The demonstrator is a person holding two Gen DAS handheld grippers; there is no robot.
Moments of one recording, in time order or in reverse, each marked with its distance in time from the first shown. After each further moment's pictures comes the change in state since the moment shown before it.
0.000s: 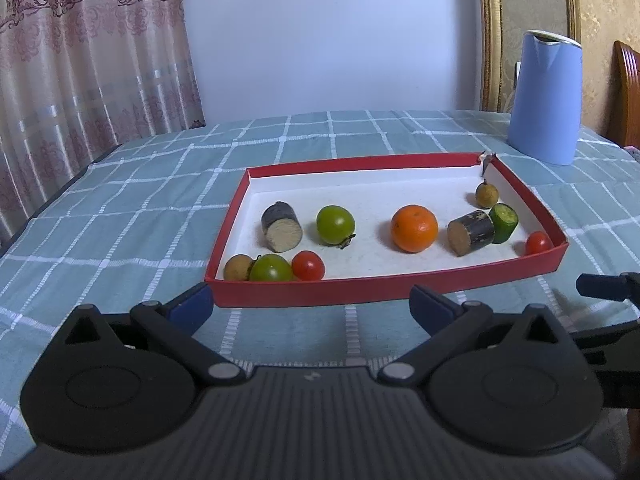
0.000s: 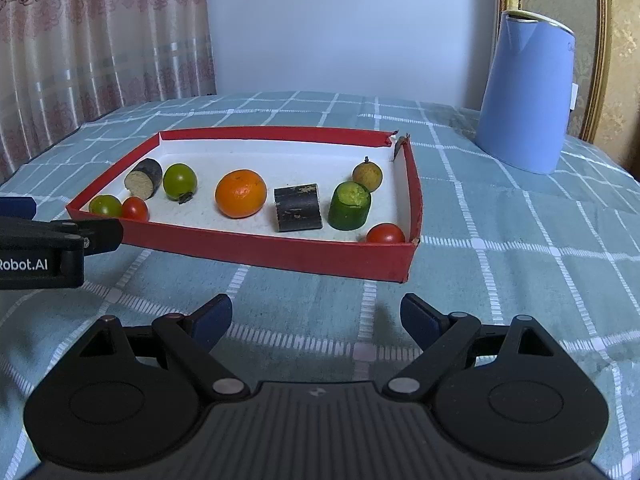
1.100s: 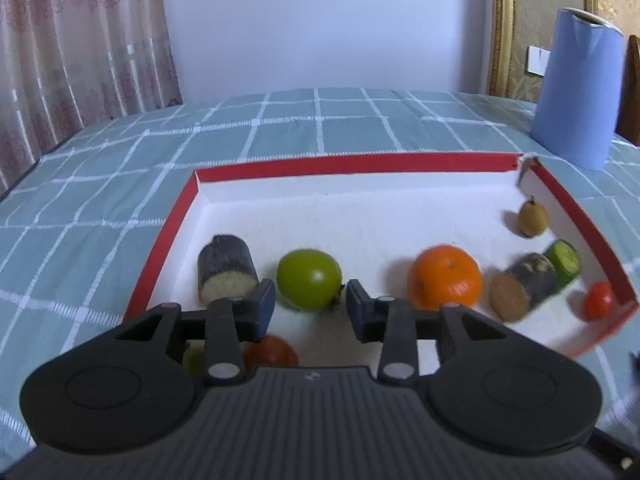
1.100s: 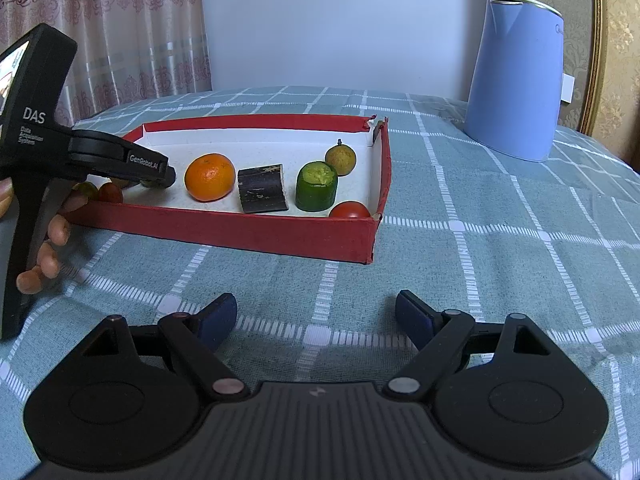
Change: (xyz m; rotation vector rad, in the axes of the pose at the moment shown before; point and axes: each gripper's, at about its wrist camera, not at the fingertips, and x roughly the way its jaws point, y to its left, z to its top) left arm 0.108 -0.009 0.038 -0.012 0.072 -0.053; right arm 0.007 -0.029 -0.017 0.001 -0.007 0.004
